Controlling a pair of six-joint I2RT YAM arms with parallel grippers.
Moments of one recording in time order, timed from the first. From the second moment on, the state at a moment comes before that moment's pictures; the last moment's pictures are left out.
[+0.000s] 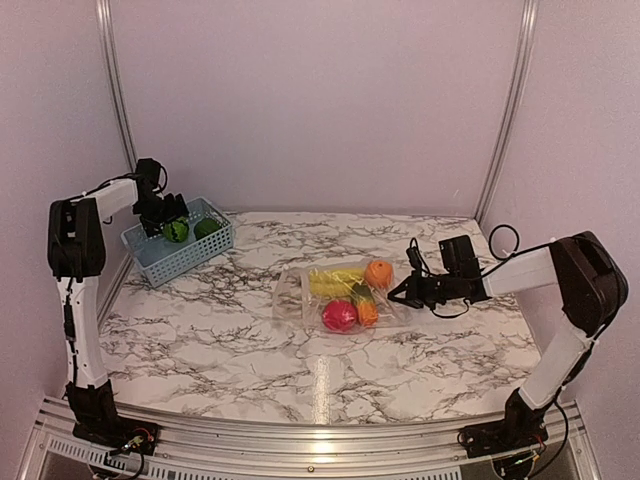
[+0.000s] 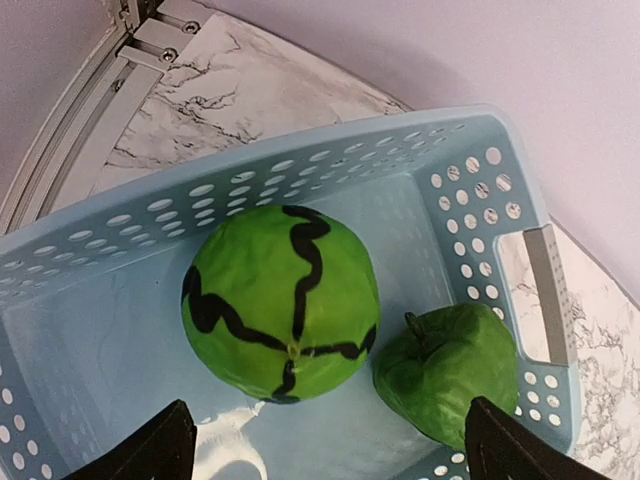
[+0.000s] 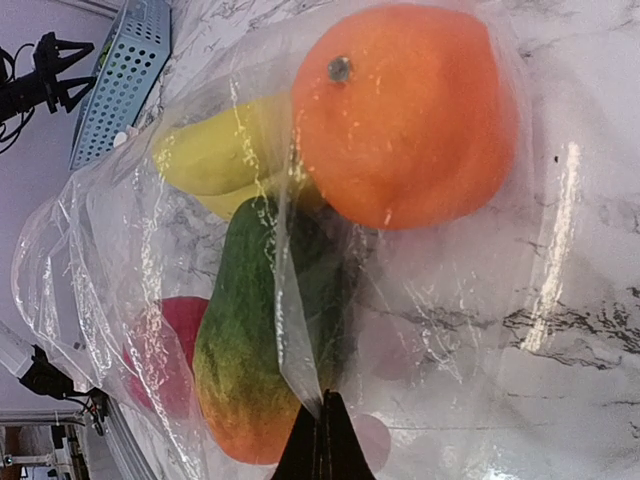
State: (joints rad) left arm 0.03 2.28 1.97 -0.65 0.07 -0.48; right arm 0.31 1.69 0.78 0.13 -0.62 0.50
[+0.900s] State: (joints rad) left arm -0.38 1.74 1.16 -0.35 0.50 -0.55; right arm 0.31 1.70 0.80 0.13 -0.67 0.47
